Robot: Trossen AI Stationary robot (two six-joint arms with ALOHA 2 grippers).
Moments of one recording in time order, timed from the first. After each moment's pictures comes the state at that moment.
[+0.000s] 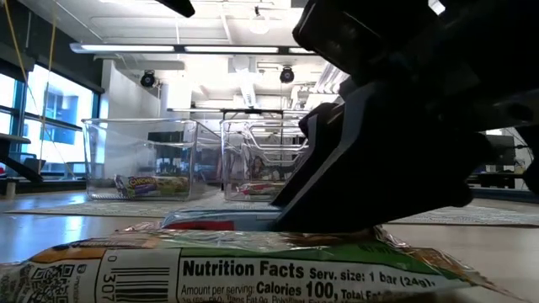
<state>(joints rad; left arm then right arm) -0.58 1.52 1.35 -0.86 -0.66 -0.76 0.55 2.12 1.11 0.29 0.30 0.26</state>
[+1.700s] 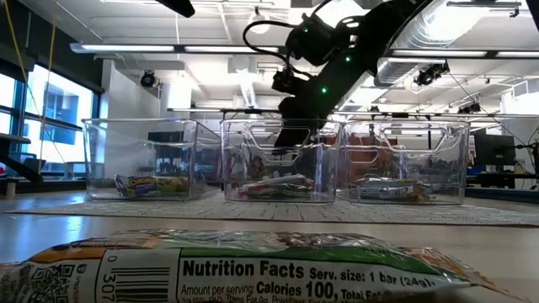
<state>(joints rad) -0.58 1.52 1.35 -0.86 -0.66 -0.77 -0.21 1.80 1.11 -0.09 0.19 -0.07</state>
